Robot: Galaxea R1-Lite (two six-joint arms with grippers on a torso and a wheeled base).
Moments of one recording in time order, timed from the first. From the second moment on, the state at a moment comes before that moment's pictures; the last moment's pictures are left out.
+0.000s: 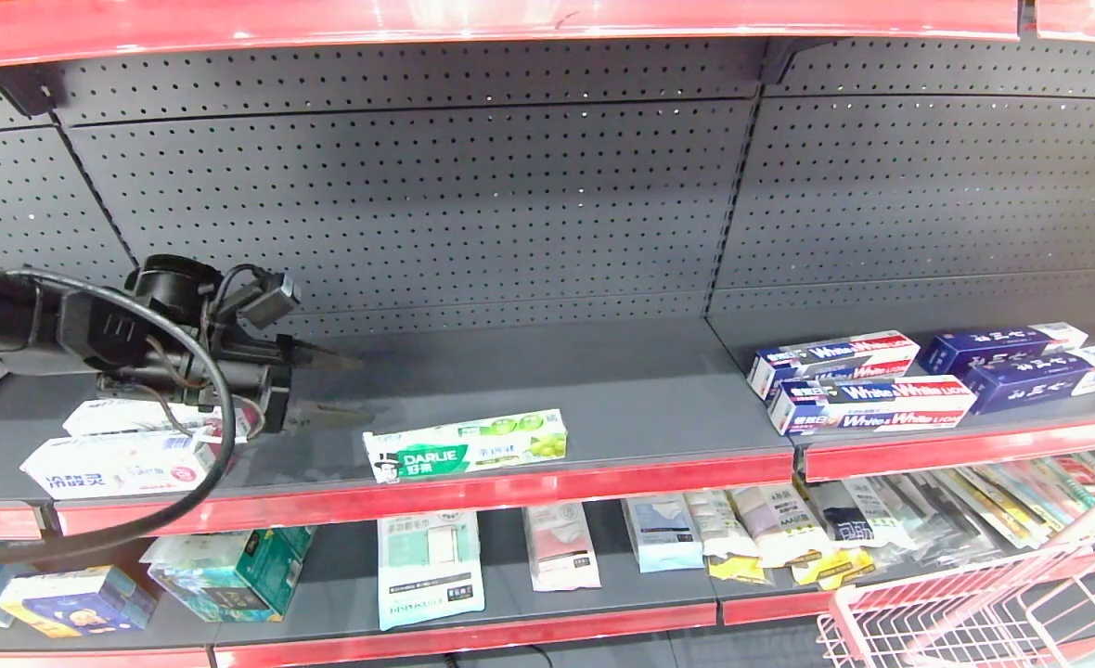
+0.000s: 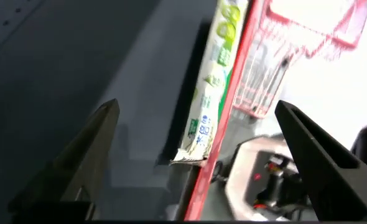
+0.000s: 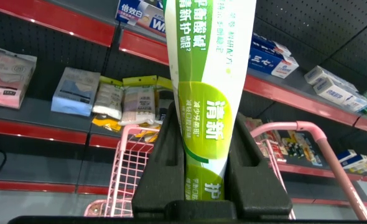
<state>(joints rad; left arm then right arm) 0.09 2.03 -1.29 0.20 -1.03 0.82 -0.05 0.08 -0.08 0.07 -0.07 -0.48</state>
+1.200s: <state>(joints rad) -0.21 1.42 -0.79 -0.24 0.14 -0.16 -0.05 0.08 -0.07 0.07 -0.06 -0.29</state>
